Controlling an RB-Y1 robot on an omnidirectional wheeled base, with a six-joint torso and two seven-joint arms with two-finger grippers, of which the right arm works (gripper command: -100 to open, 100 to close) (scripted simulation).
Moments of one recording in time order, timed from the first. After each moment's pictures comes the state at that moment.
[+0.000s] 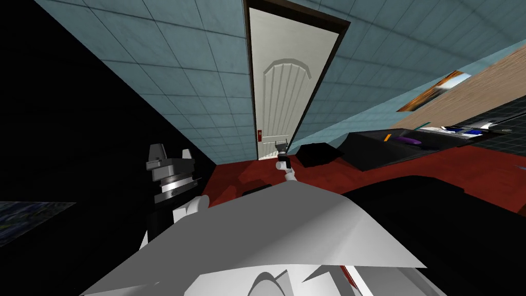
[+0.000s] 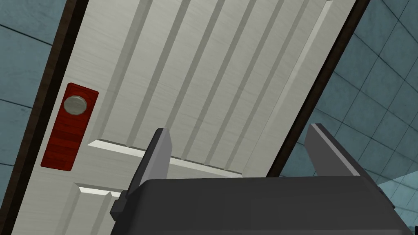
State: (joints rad) arm 0.05 -0.10 -0.04 -1.56 -0.57 -0.54 -0.55
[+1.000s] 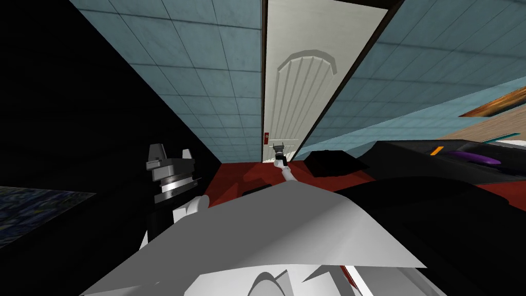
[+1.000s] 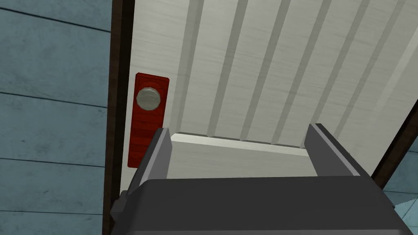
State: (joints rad) arm -0.10 -0.12 -0.04 -1.28 -0.73 -0.52 -0.68
